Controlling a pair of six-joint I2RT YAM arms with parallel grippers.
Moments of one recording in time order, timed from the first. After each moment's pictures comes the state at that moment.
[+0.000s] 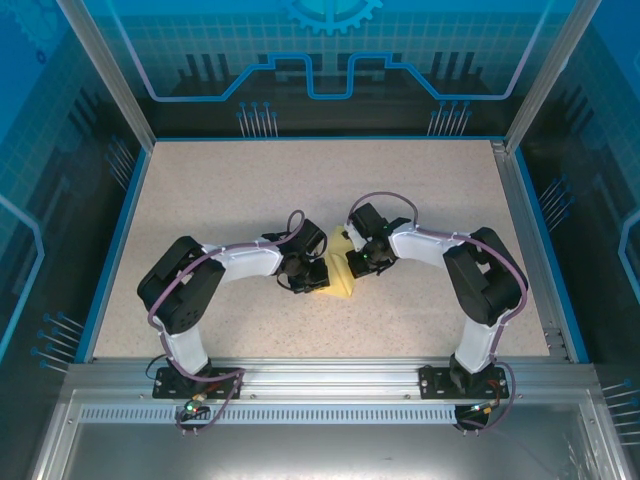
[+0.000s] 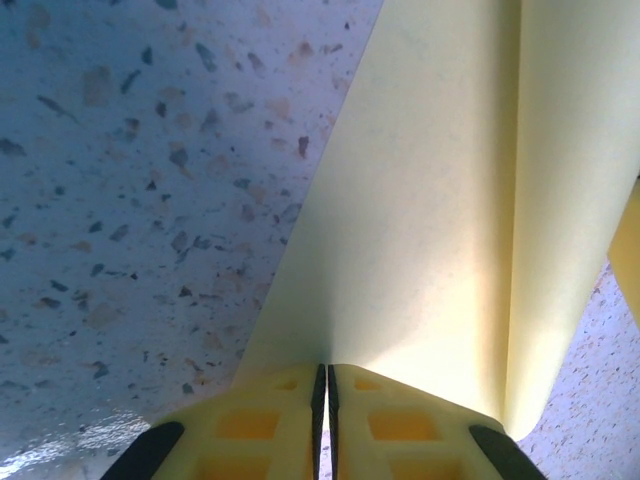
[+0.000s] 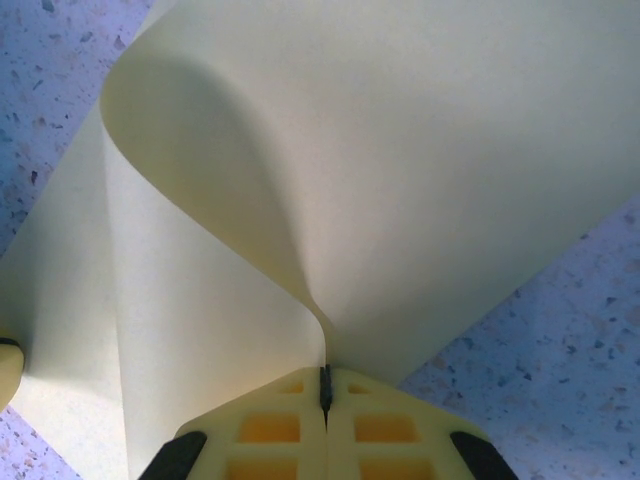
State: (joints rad) left arm -0.66 1.79 0.99 -0.41 0.29 -0.94; right arm 0.58 1.81 1.07 -0.53 -0.16 0.19
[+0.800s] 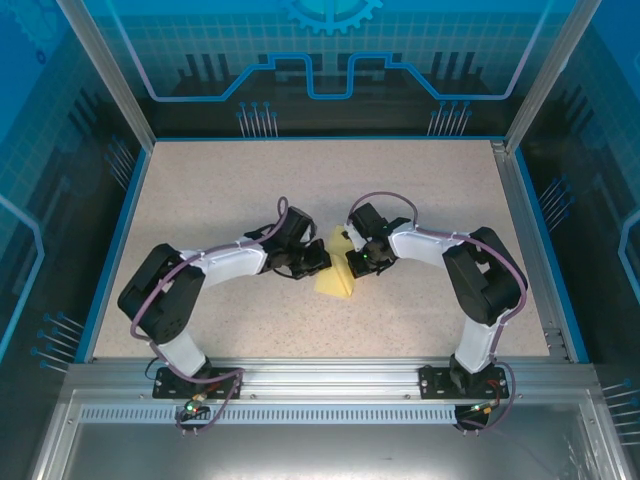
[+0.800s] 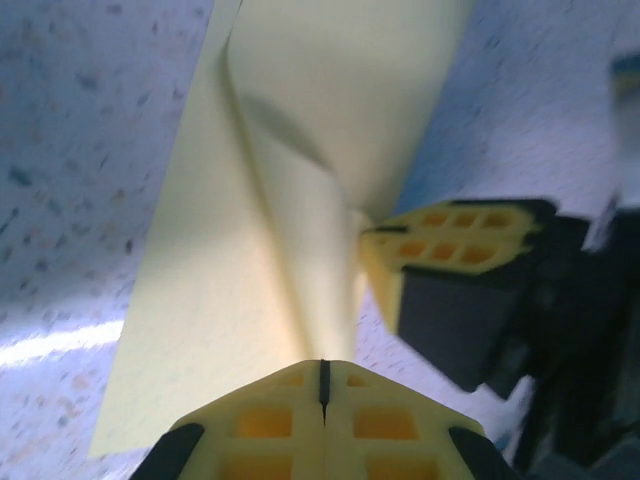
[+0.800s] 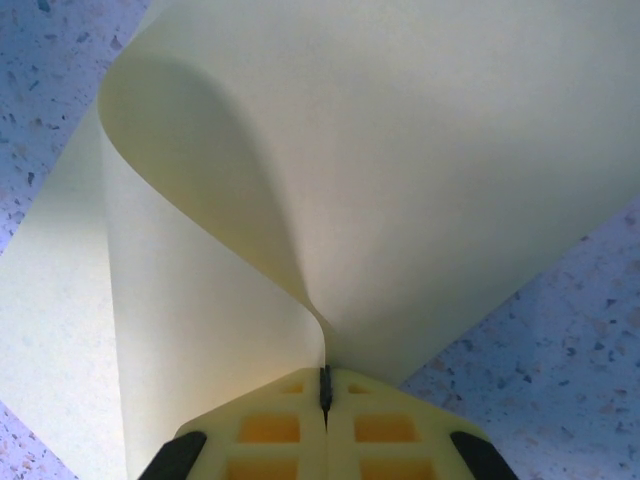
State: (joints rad) left arm -0.58 1.69 0.93 -0.17 0.41 -0.98; right arm 0.58 1.82 1.07 -0.52 -0.16 0.19
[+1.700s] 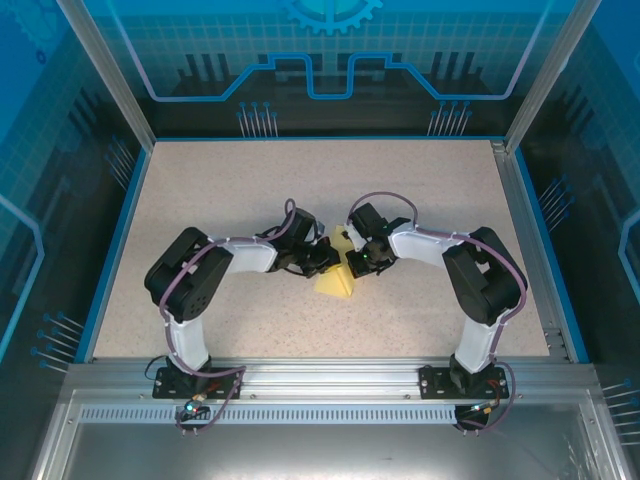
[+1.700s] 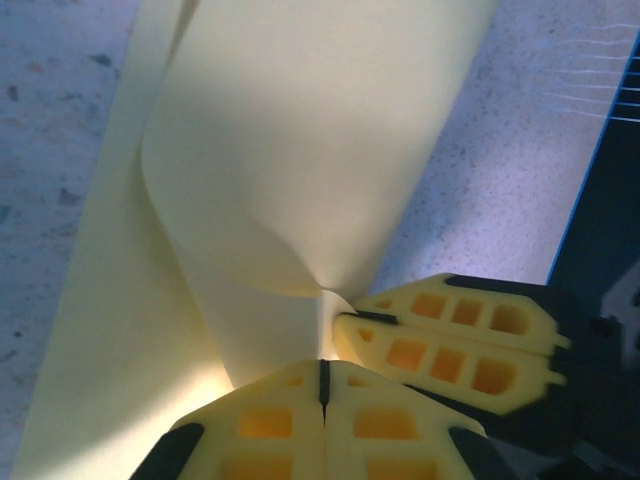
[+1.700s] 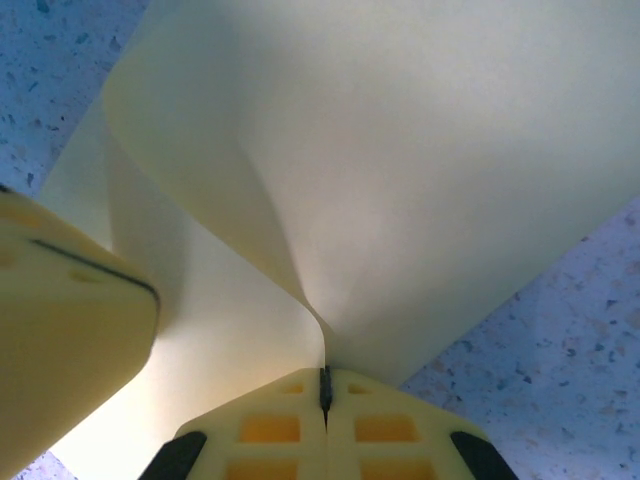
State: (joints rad) left arm -0.56 1.88 0.94 0.08 0.54 -1.06; right arm 0.58 1.82 1.07 -0.52 -0.16 0.20
